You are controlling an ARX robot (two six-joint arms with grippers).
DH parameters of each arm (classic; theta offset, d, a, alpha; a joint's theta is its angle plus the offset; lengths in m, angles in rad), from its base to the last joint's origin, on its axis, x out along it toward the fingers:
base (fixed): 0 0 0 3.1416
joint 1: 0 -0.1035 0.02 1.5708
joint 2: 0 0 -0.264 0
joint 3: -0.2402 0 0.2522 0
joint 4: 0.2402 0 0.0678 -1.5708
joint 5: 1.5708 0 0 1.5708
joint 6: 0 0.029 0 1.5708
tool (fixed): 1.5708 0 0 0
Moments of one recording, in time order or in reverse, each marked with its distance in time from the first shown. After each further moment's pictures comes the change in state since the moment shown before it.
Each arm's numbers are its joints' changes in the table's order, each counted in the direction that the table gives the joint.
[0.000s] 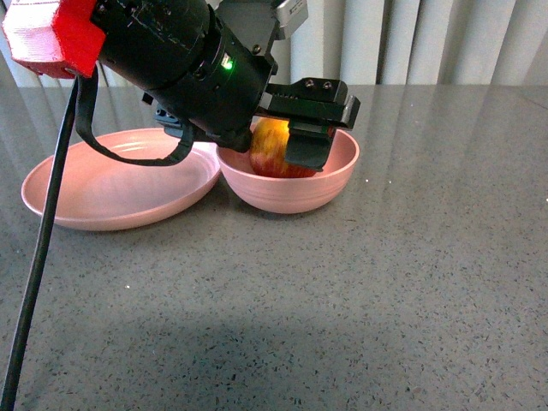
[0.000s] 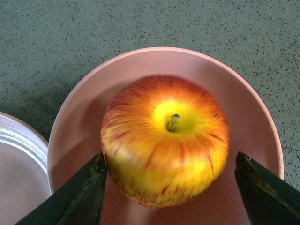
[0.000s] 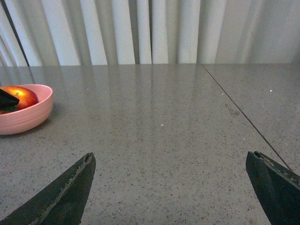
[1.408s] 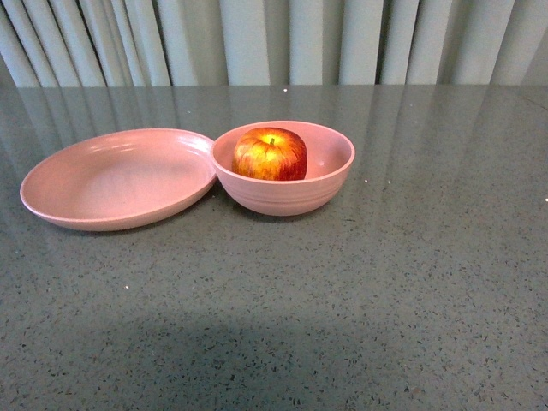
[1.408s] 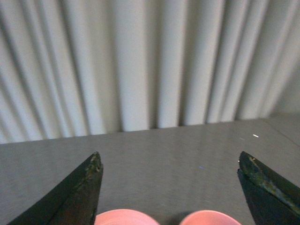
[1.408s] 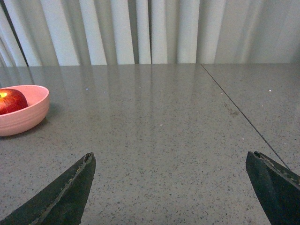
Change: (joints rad) left arm -0.111 -0.624 0.253 -0.352 -0.199 -0.049; right arm 0.000 0.000 0.000 0.000 0.000 0.000
